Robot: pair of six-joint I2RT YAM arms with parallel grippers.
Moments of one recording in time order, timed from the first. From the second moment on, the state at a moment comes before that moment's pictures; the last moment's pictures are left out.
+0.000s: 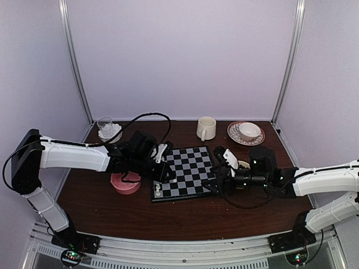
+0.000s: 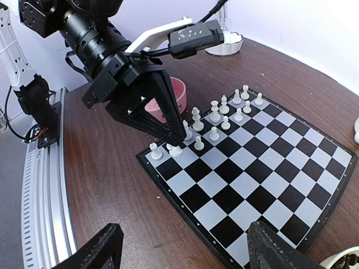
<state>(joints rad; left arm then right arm) -0.88 1.64 1.01 -0.12 0.26 -0.51 0.89 1.21 0.54 0.30 -0.24 0.09</state>
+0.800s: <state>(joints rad) -0.91 1.71 1.03 -0.20 0.03 -0.18 0.89 1.20 0.53 0.33 -0.19 0.10</state>
